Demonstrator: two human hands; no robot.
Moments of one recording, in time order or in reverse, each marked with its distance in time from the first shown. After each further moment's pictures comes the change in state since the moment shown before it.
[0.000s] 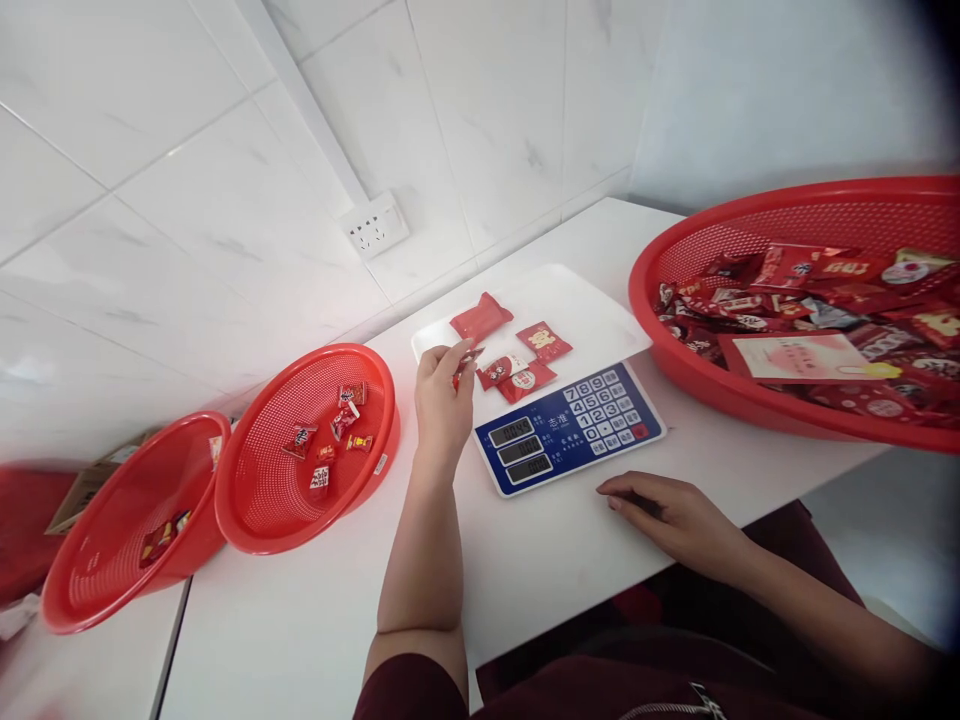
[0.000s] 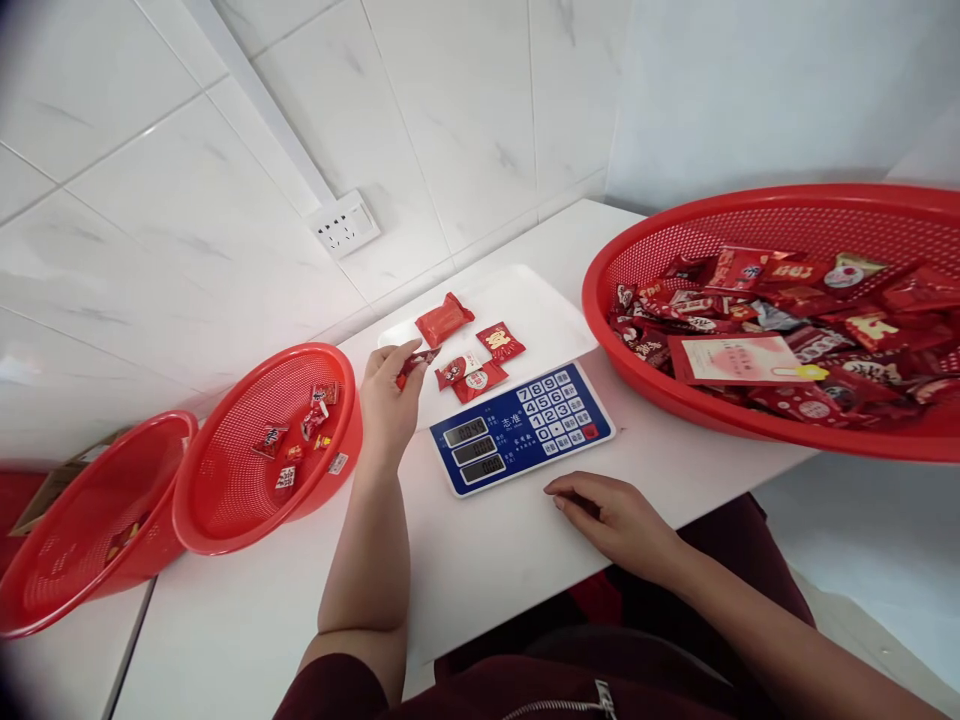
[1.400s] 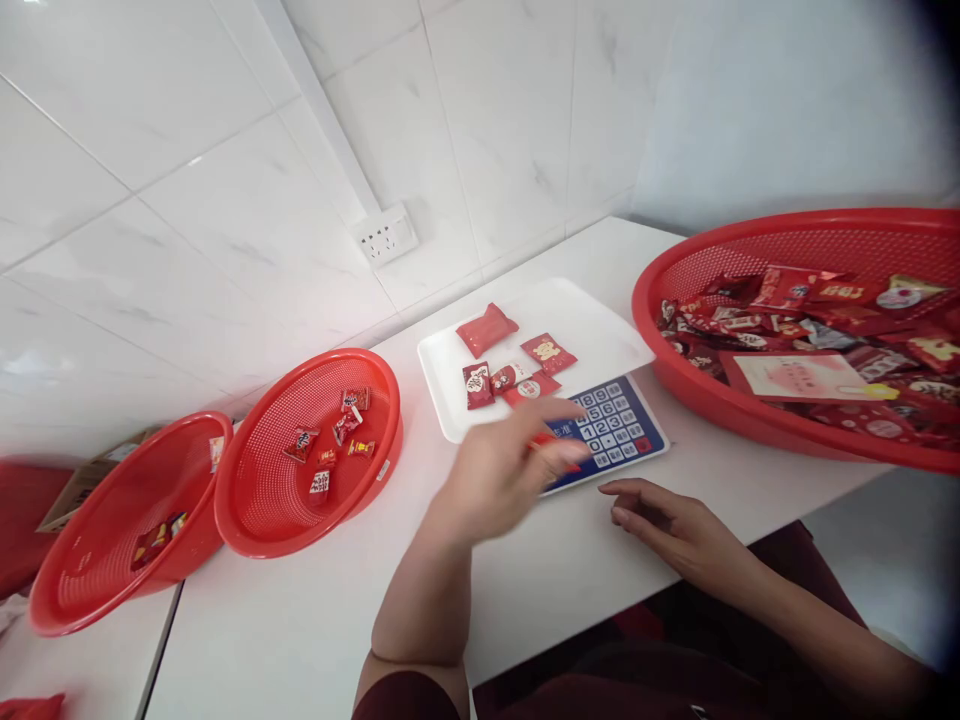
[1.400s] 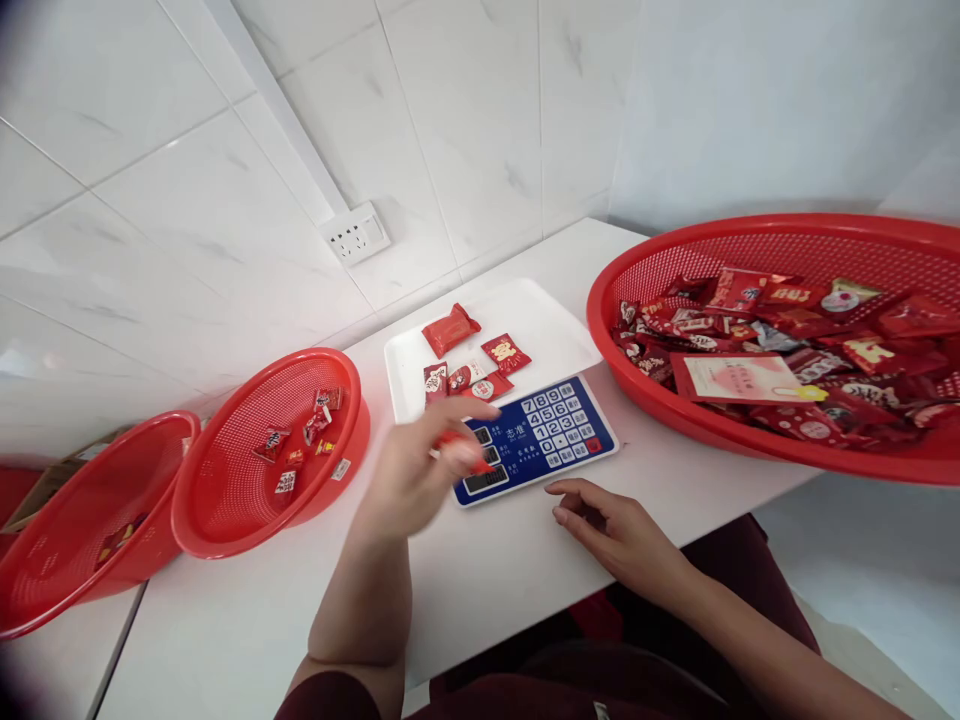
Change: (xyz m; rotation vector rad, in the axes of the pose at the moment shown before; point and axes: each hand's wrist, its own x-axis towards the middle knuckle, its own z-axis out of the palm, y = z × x) left_hand -0.036 0.069 -0.022 -0.286 -0.583 0.075; right_hand -0.004 -0.009 0.000 0.135 0.007 0.125
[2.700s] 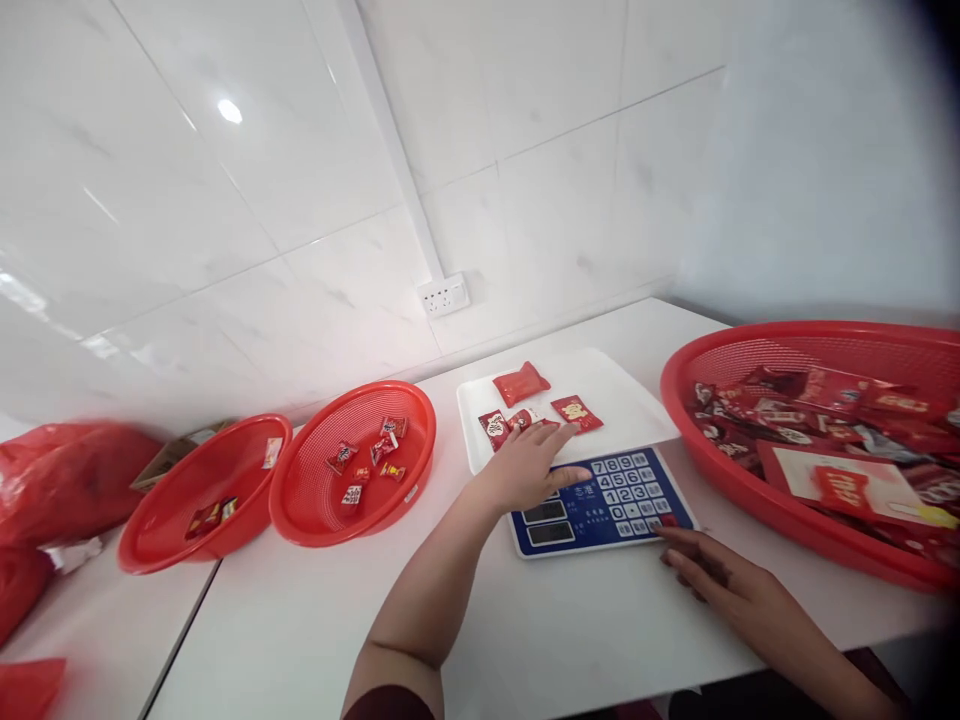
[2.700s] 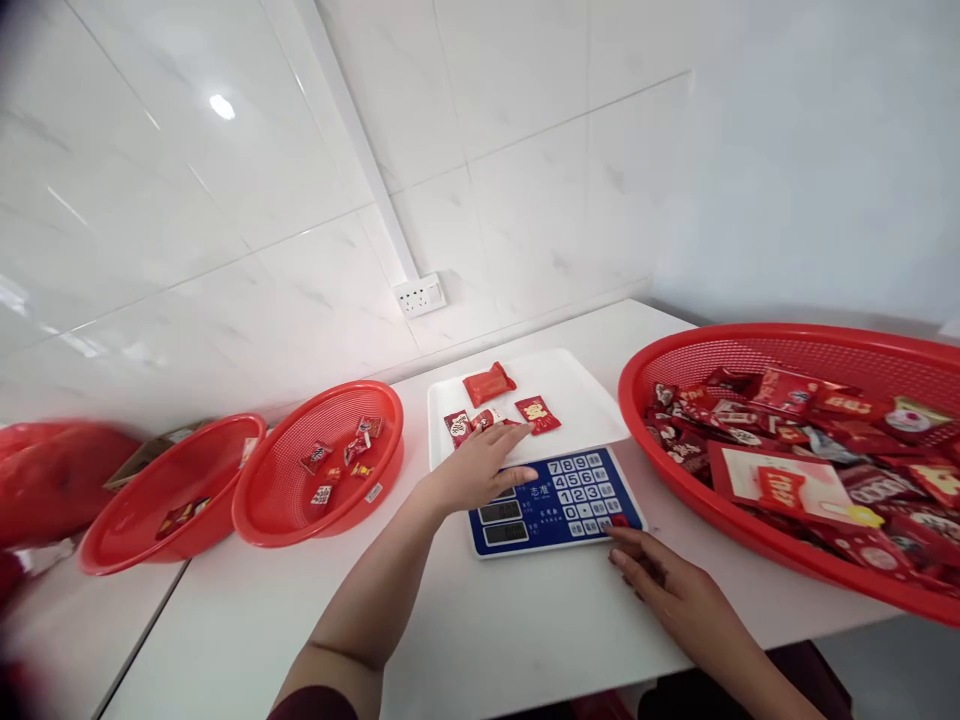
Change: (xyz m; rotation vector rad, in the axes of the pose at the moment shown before) left_hand 0.035 -0.048 0.001 0.702 -0.258 -0.083; right_hand 0.021 0.047 -0.030 0.039 0.096 0.048
